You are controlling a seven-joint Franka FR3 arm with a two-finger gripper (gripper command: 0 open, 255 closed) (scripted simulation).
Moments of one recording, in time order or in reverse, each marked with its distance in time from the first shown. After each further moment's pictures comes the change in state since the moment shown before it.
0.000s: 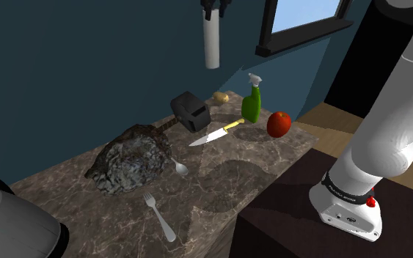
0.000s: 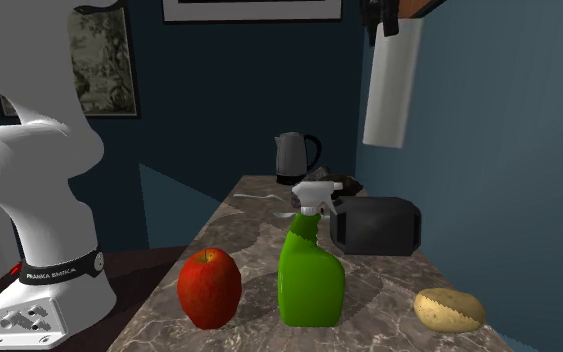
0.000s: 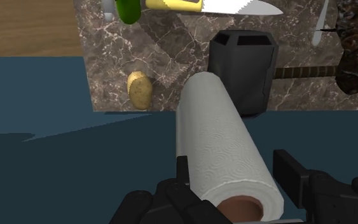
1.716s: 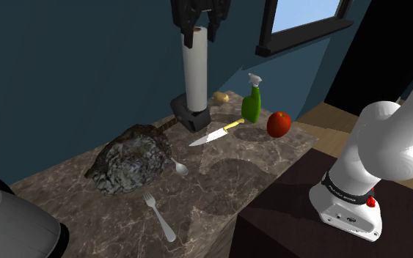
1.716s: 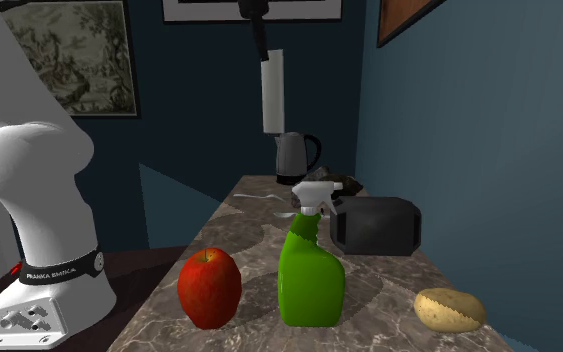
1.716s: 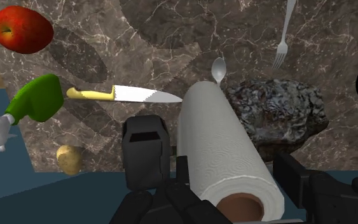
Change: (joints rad) arm 0.223 -0.399 0.335 -0.401 -0.008 -0.017 0.548
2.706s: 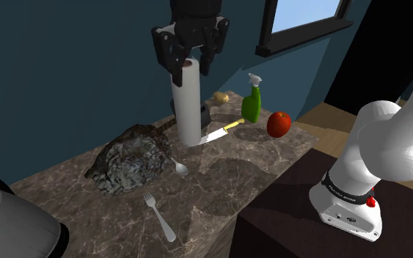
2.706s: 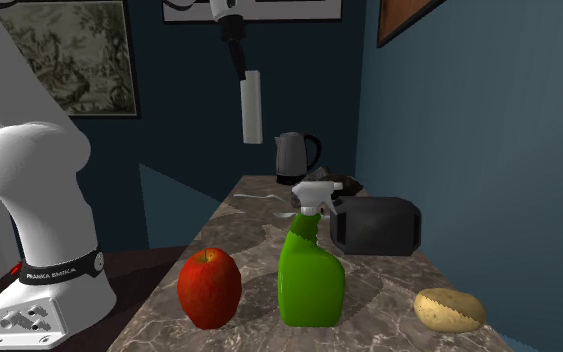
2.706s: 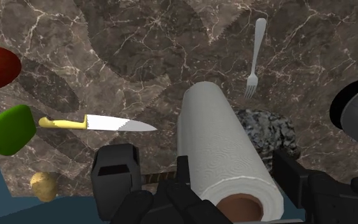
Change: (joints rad) arm 0.065 -0.018 0.144 -0.087 0.020 0.061 0.205
